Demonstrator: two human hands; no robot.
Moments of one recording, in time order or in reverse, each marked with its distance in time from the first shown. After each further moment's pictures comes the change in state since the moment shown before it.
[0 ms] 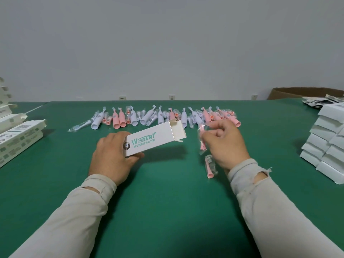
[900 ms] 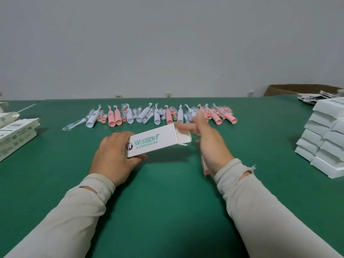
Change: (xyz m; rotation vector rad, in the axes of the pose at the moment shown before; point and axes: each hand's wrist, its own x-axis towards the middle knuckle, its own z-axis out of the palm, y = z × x) left_hand -0.004 0.005 0.005 -0.039 -0.067 0.095; right_hand -0.017 -0.009 0.018 0.089 -0.263 0.017
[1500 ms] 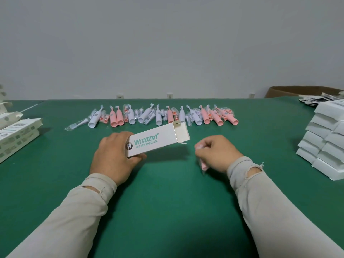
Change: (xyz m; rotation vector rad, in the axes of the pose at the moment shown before) left_hand 0.001 0.001 -0.004 0.038 0.004 -0.056; right_hand 0.011 0.021 -0.029 -0.451 -0.051 0.180
